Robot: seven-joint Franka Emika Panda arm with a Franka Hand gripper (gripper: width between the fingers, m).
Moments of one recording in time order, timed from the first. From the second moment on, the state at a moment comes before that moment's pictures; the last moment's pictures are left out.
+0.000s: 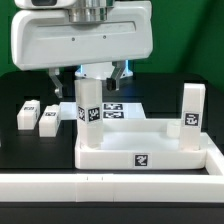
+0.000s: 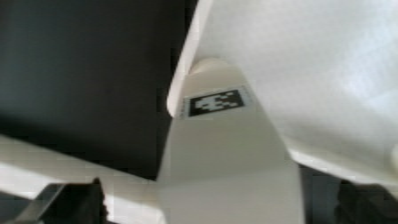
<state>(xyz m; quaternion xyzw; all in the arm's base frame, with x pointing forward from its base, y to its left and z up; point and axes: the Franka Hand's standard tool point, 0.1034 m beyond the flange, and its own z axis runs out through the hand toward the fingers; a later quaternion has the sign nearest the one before) 0.571 -0.058 0.119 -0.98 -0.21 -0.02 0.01</state>
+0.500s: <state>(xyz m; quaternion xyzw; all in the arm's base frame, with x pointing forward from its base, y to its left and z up) 0.570 -0.060 0.119 -0.97 -0.25 -0.02 0.01</state>
